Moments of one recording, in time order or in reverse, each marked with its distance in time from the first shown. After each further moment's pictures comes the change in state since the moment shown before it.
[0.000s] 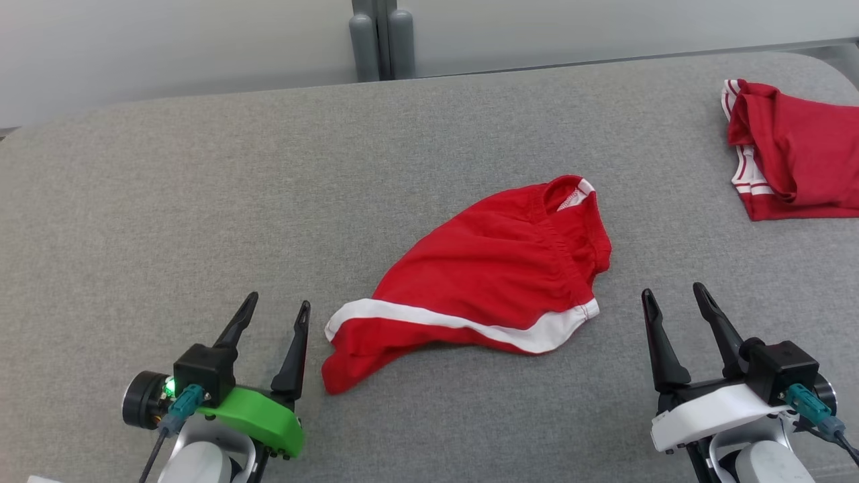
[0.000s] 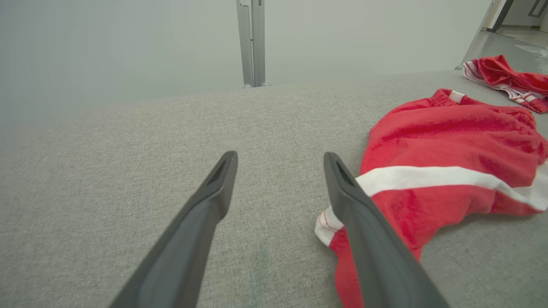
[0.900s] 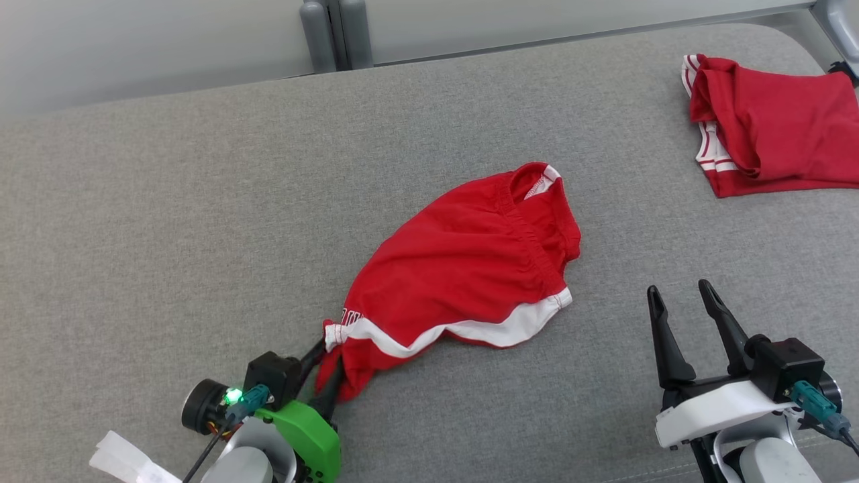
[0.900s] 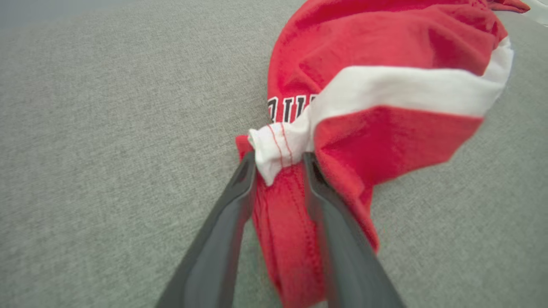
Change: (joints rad) left arm -0.132 0.035 -0.313 0.272 -0.128 -0.008 0.000; right arm -0.006 -0.006 -0.008 0.005 0.005 0.000 0.000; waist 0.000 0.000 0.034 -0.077
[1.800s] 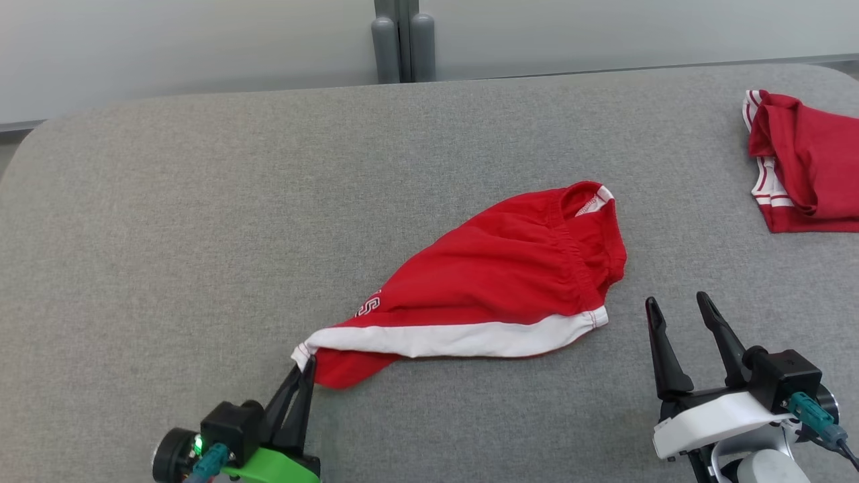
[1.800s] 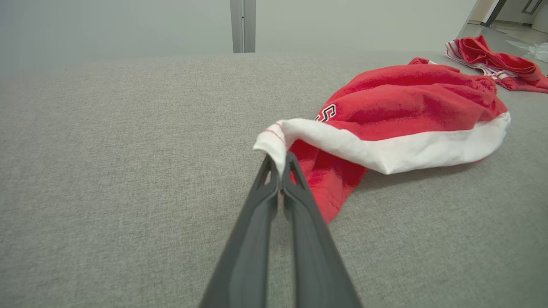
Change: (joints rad) left arm 0.257 -0.029 0.250 -0.335 0.103 0.007 0.000; right arm 0.028 0.019 -0.010 -0.006 -0.006 0.000 0.000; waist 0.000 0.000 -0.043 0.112
